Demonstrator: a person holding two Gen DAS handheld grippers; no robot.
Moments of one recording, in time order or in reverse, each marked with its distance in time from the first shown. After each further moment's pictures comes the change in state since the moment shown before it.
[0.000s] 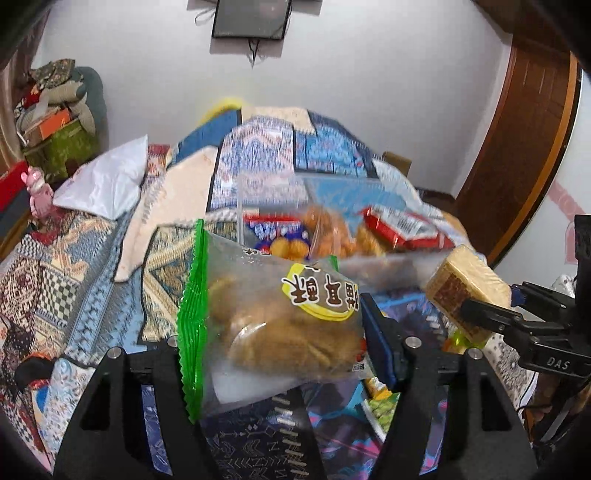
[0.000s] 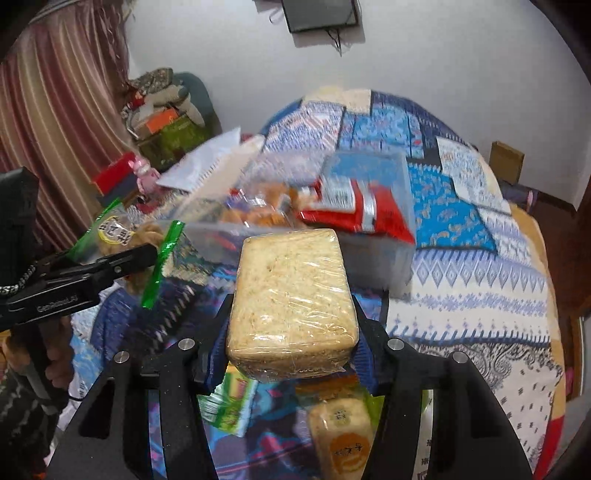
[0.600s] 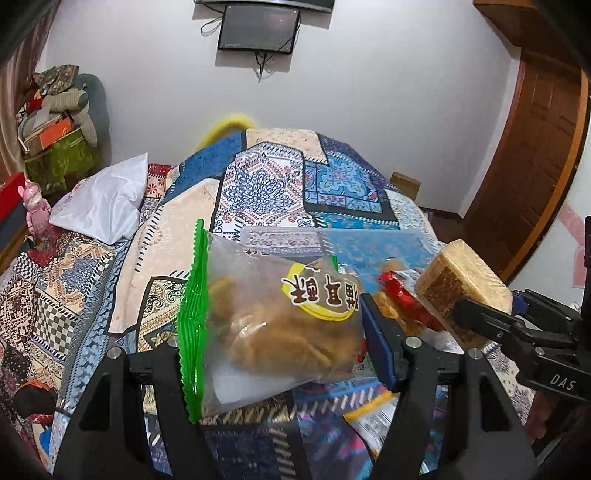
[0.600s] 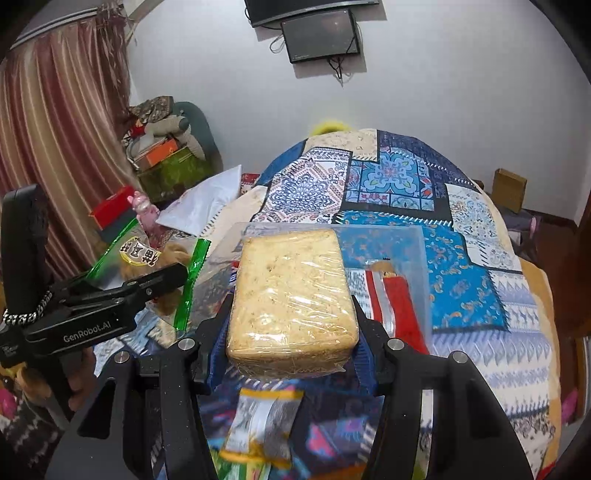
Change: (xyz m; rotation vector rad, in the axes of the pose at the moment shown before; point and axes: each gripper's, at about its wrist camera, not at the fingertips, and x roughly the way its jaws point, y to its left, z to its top) left arm 0.050 0.016 0.058 -0.025 -0.040 0.019; right arm 0.027 0.010 0.061 0.010 -0.100 -0.006
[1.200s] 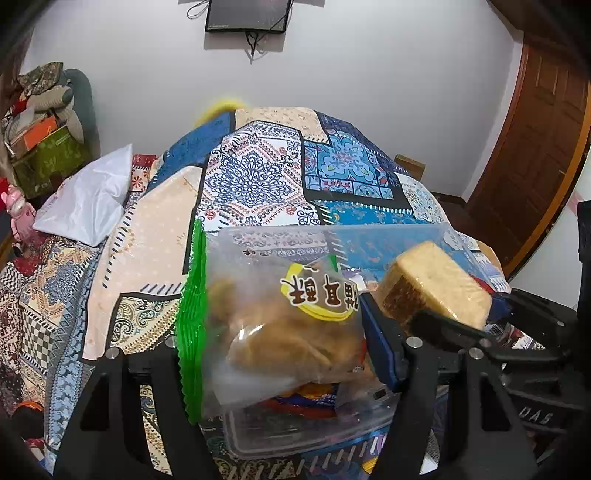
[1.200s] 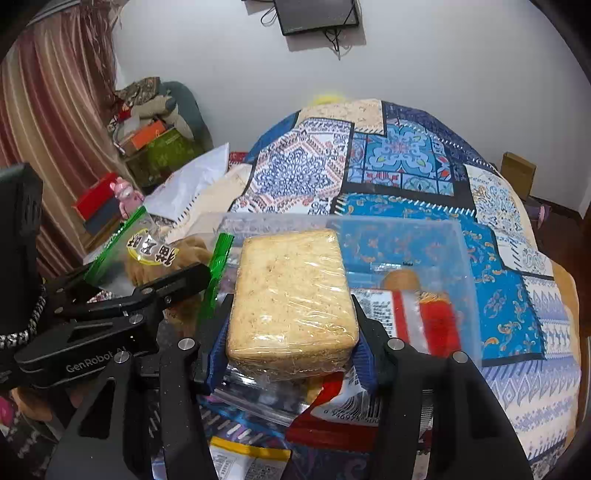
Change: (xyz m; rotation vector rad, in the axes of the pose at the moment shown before) left arm 0.068 -0.002 0.012 0.036 0.056 -0.003; right arm 0.069 -0.006 0.012 0.004 0.089 -0.013
